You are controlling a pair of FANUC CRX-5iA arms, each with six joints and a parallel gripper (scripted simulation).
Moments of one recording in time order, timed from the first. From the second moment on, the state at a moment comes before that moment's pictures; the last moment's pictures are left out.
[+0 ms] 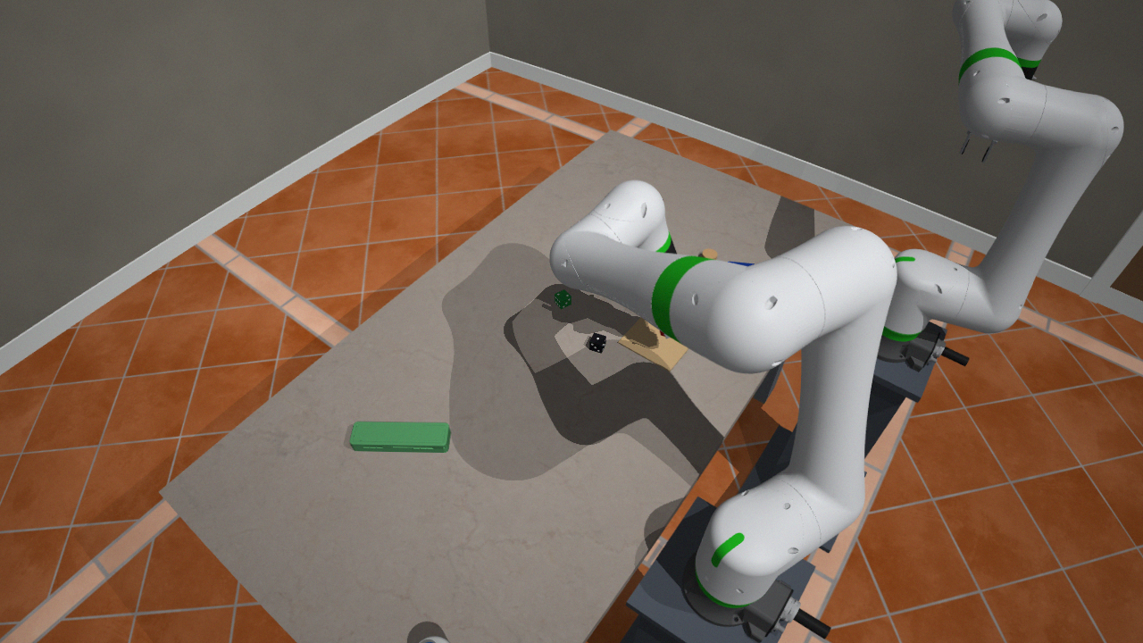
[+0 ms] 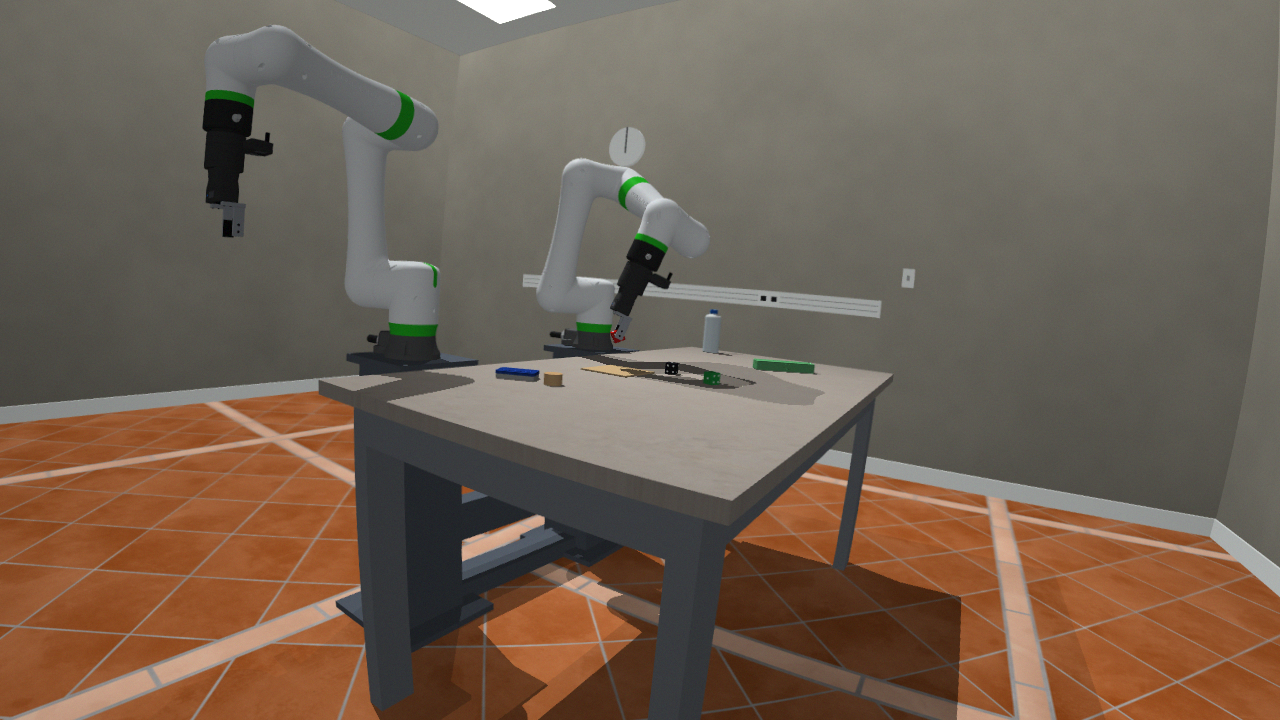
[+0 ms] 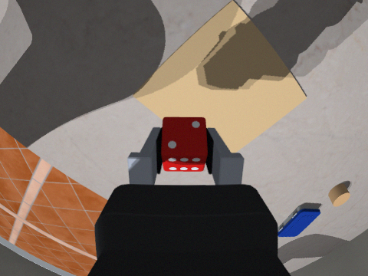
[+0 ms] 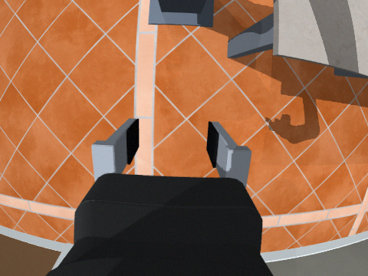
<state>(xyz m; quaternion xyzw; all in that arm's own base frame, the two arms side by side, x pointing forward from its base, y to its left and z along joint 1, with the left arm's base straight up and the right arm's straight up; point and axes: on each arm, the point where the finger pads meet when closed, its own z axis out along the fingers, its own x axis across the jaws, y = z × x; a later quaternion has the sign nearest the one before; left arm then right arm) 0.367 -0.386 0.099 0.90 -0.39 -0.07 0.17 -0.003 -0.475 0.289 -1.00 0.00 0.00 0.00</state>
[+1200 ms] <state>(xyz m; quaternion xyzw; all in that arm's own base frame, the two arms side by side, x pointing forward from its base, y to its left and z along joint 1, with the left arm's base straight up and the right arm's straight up) 0.363 -0.391 0.100 0.91 -0.40 0.04 -0.09 -0.003 -0.475 0.289 -1.00 0.00 0.00 0.00</state>
